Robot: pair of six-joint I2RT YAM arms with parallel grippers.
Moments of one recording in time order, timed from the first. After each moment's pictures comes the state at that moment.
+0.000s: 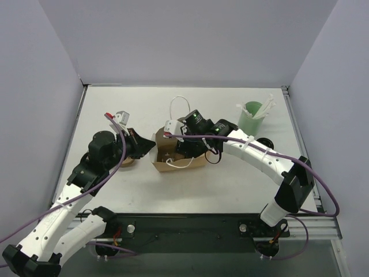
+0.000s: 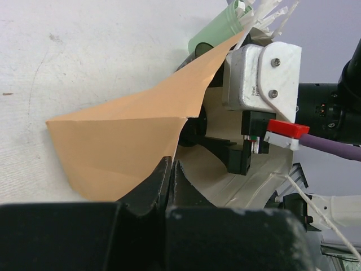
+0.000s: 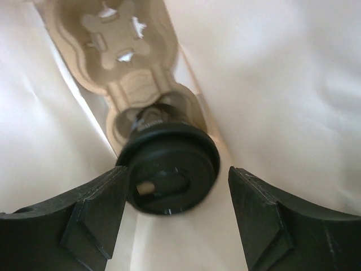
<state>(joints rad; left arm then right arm) -0.50 0.78 0.83 -0.32 0.17 -0.66 0.84 1.60 1.41 -0.74 0.05 -0.58</state>
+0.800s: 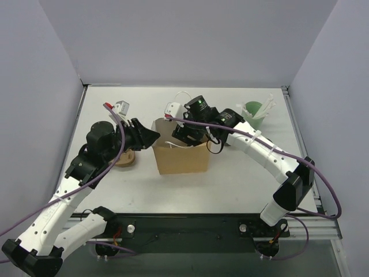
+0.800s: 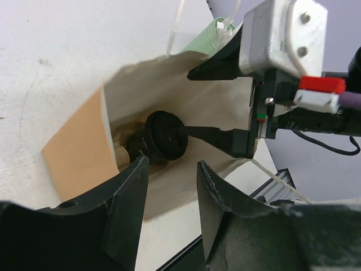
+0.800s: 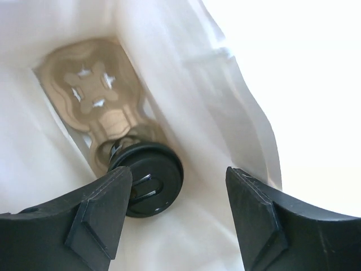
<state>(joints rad) -0.50 0.87 0.97 -0.35 0.18 -0.66 0.80 1.62 1.59 -0.78 0.02 -0.51</state>
